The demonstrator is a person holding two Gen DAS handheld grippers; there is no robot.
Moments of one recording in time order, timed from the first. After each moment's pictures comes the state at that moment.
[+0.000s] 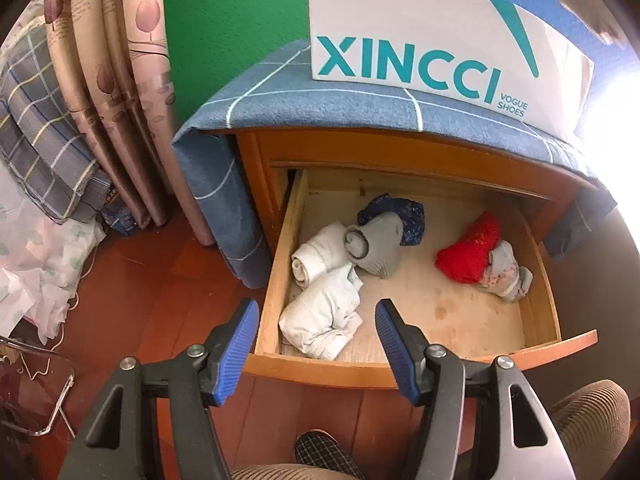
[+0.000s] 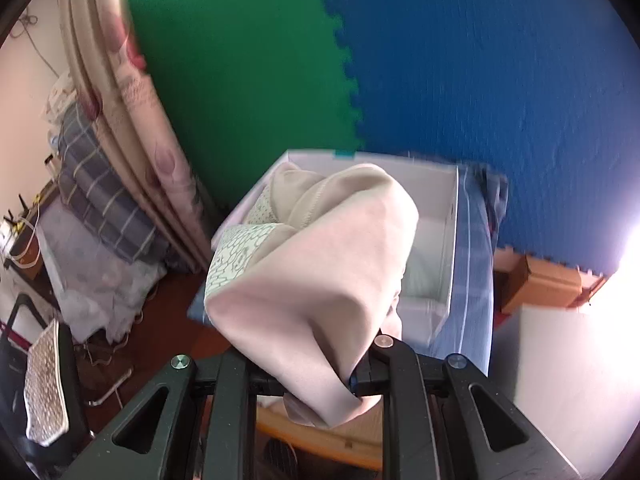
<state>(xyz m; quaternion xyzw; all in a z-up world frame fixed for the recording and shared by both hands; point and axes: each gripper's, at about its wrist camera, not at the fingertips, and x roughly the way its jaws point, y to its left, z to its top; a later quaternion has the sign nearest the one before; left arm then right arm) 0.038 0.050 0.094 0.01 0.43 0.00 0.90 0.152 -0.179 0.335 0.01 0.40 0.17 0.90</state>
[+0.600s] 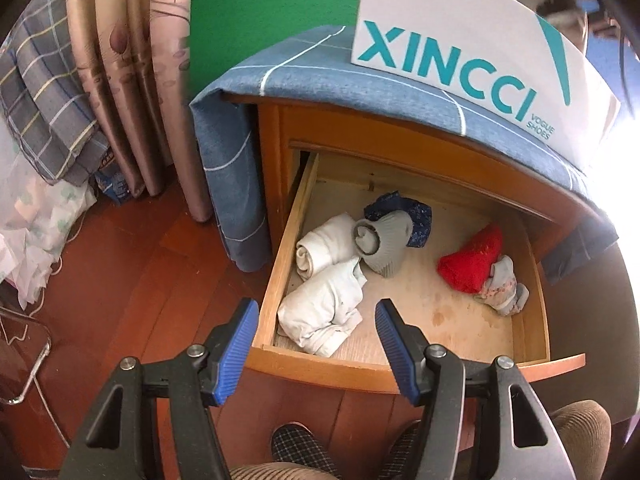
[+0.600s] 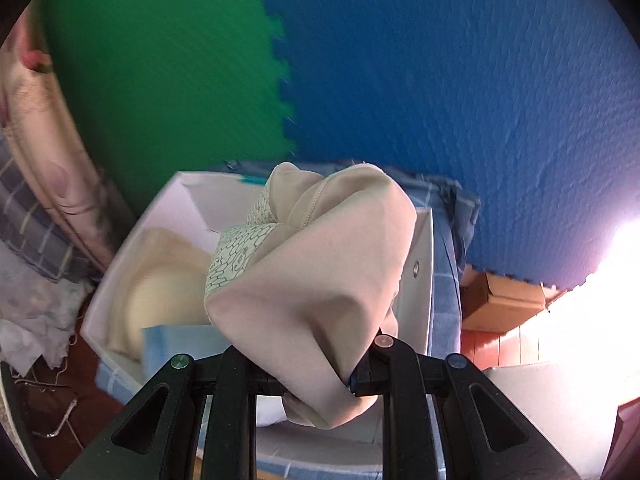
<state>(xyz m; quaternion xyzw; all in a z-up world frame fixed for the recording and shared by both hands) 0.046 0.076 0.082 -0.06 0.46 0.01 0.89 0.303 -0.175 0.279 -0.04 0.44 0.06 0.89</state>
